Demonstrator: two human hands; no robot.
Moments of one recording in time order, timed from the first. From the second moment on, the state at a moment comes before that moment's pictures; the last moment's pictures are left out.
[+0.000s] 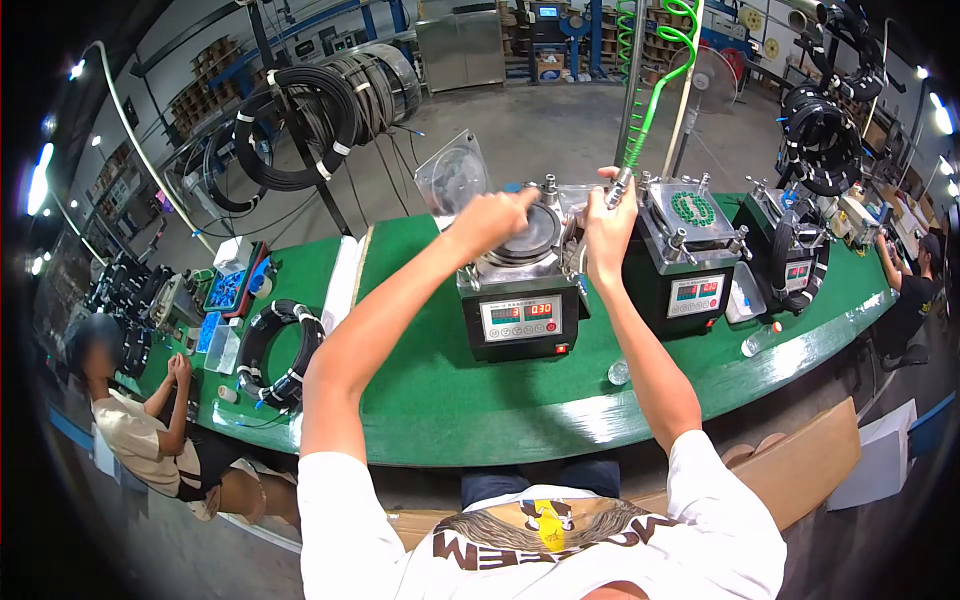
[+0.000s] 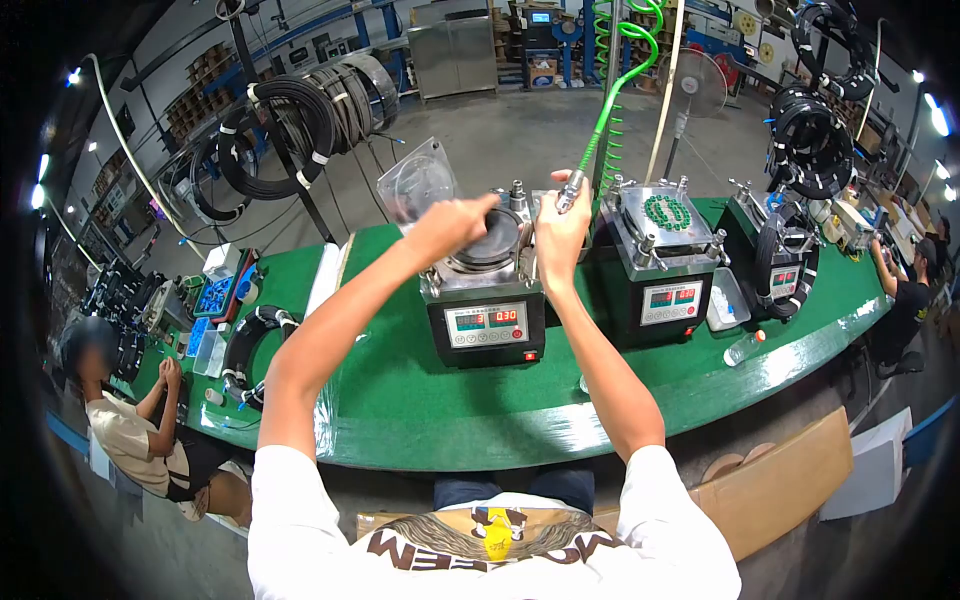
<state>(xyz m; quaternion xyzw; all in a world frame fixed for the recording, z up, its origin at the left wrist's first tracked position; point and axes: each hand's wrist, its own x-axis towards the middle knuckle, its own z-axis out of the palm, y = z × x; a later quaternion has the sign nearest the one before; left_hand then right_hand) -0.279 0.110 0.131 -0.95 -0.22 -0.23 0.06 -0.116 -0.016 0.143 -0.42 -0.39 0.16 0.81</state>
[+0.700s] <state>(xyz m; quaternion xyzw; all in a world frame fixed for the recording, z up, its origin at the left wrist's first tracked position) -0.319 0.096 0.152 -0.87 -0.32 -0.37 -0.12 -0.125 0.026 0.125 -0.45 -0.36 0.00 0.82</state>
